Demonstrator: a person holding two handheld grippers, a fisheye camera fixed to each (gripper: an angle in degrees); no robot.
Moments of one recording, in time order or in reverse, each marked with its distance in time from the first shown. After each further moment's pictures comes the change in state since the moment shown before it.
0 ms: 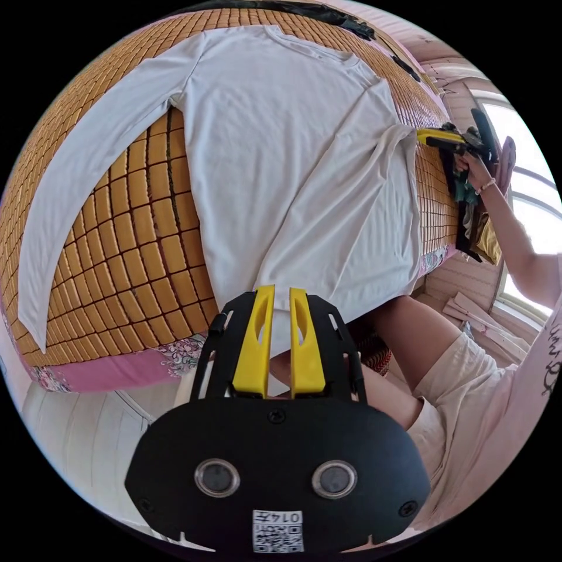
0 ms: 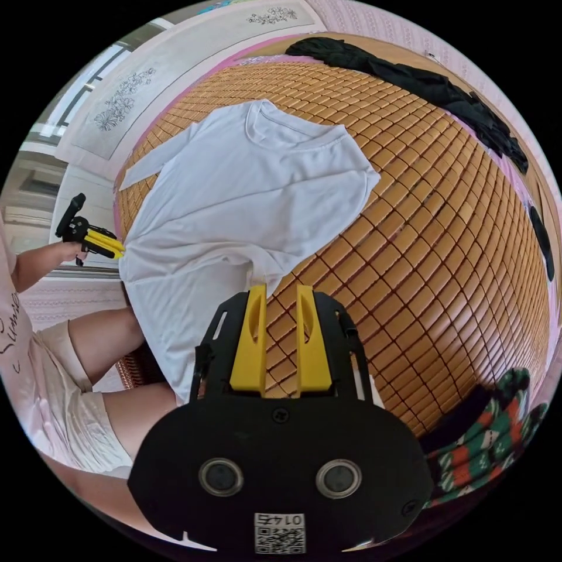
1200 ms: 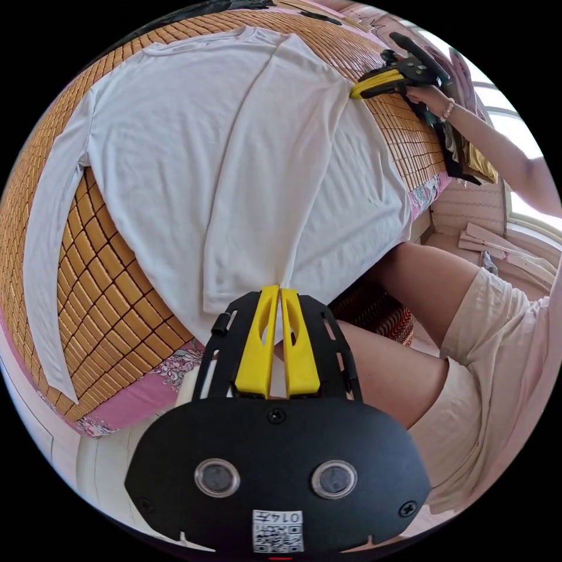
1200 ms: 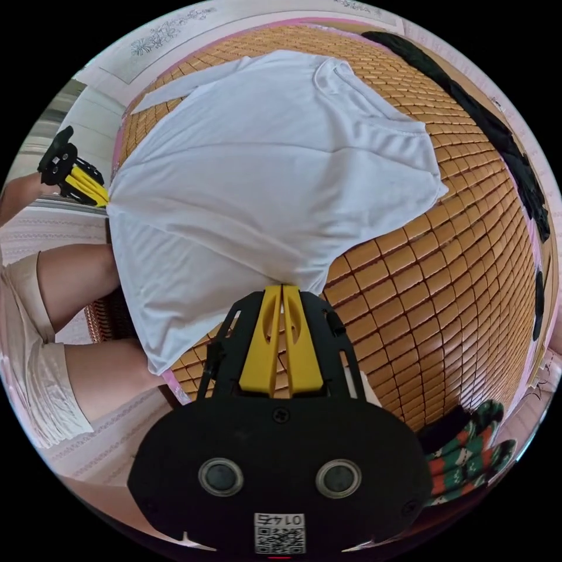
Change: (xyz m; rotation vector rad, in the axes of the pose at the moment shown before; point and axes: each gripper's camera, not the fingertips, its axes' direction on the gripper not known) left arm 0.069 0.067 0.037 -0.102 -0.118 0.292; right arm -0.030 -0.022 0.022 -0.155 0.081 -0.214
